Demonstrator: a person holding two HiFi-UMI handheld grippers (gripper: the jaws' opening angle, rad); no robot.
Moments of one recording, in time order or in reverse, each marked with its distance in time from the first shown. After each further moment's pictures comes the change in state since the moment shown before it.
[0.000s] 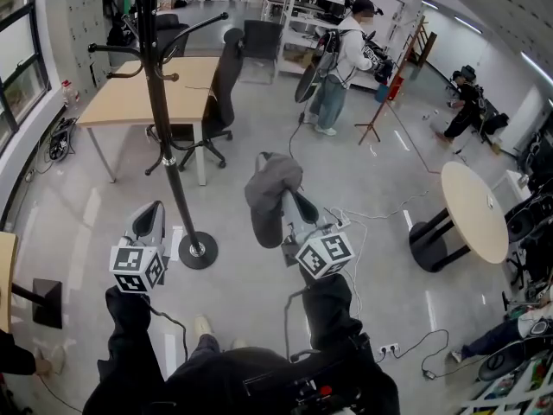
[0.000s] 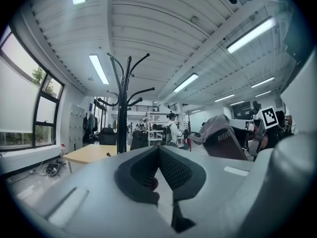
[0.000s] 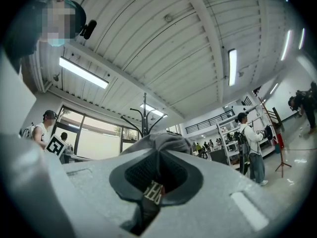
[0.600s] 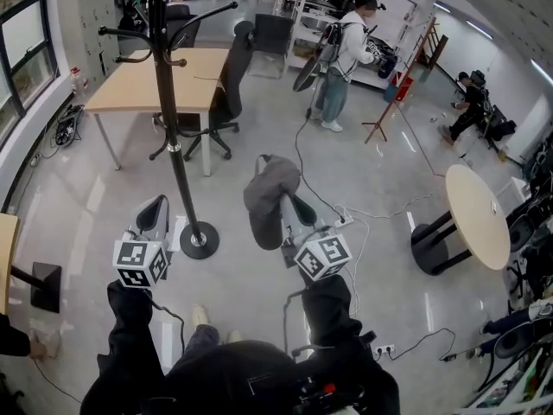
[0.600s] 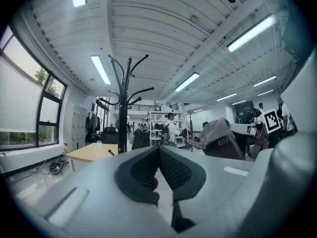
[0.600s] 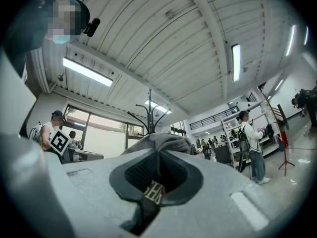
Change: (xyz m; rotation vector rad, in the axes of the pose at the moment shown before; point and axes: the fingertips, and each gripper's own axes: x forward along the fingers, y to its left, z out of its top) left arm -0.016 -0.017 -0.012 -0.003 0.007 0.027; right arm -0.021 0.011 -0.025 -0.005 0.046 0.055
